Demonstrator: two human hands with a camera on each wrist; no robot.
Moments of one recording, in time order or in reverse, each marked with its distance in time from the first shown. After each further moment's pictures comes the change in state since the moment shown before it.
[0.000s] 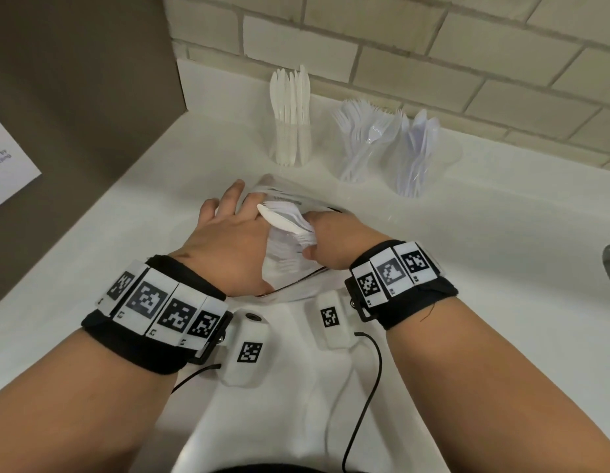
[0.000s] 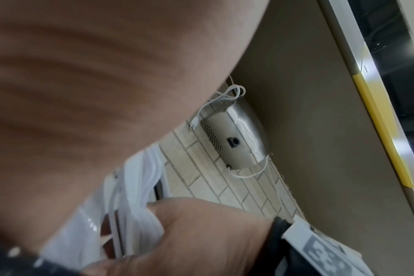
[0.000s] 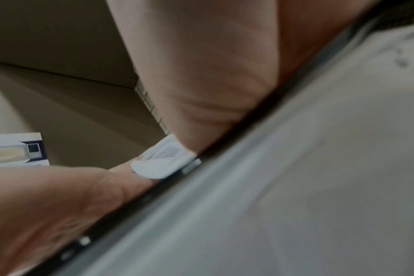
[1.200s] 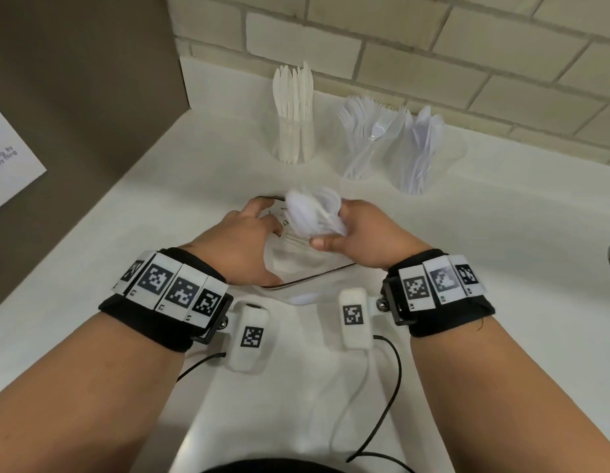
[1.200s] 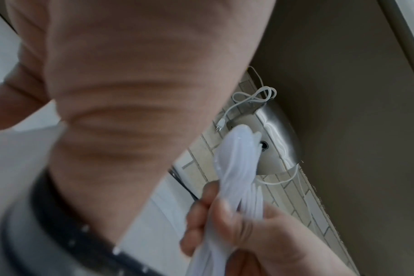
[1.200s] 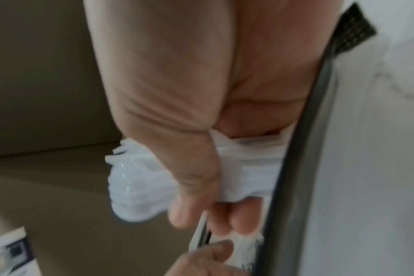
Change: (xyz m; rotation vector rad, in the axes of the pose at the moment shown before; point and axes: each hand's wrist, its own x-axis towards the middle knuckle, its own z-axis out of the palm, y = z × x) left_hand 0.010 -0.009 0.009 -0.335 -0.184 -0.008; right_hand -0.027 0.022 -0.002 0.589 0.226 -0.078
